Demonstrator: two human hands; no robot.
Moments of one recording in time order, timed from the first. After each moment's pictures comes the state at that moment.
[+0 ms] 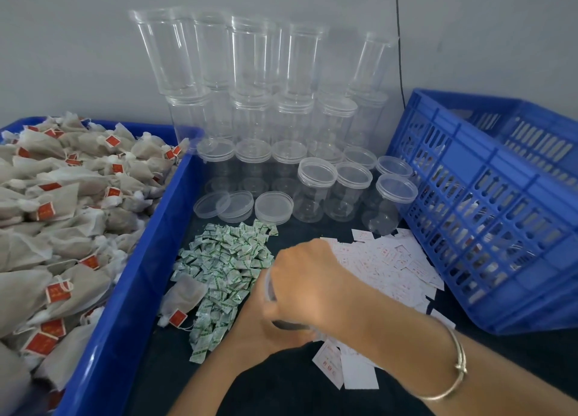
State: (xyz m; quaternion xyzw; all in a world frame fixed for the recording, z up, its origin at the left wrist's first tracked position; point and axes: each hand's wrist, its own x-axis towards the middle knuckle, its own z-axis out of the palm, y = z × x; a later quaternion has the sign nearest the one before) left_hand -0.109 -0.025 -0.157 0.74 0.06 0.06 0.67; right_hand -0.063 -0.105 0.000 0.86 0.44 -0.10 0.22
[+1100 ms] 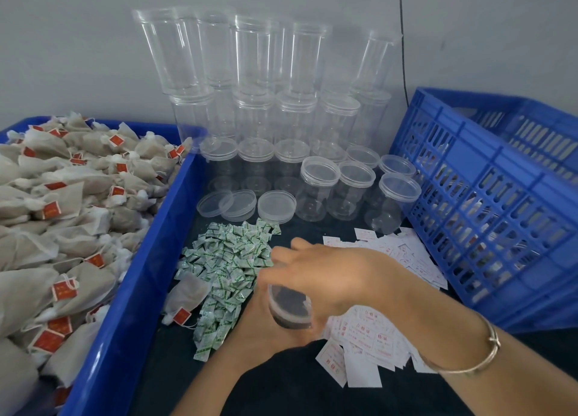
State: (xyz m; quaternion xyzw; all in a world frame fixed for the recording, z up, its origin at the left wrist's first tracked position) left_hand -0.111 -0.029 -0.148 0.75 0.04 0.06 0.66; right_hand -0.042 -0.123 0.012 0.78 0.55 -0.25 0.17
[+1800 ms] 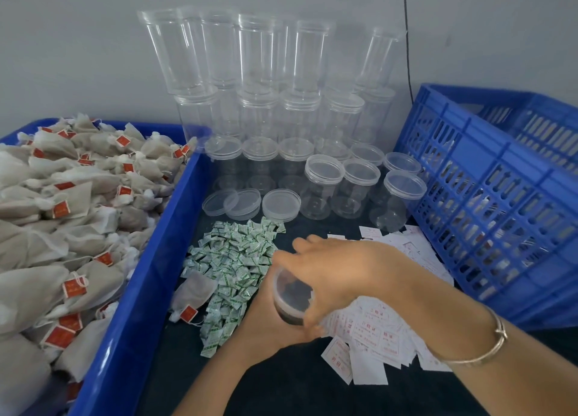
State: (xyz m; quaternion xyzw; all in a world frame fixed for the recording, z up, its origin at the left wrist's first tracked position) left_hand -0.110 -0.023 -0.150 0.74 0.01 0.06 0.67; right_hand -0.035 -0.123 0.006 0.82 0.49 -0.26 0.15
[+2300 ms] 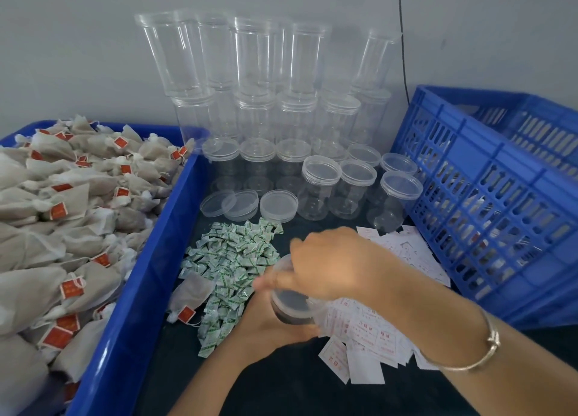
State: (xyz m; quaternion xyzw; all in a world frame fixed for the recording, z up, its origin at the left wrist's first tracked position) left_hand -0.113 -0.022 -0.147 0.77 0.05 0.00 0.64; right_hand -0.045 -0.119 0.016 0.89 0.38 -0.21 0.14
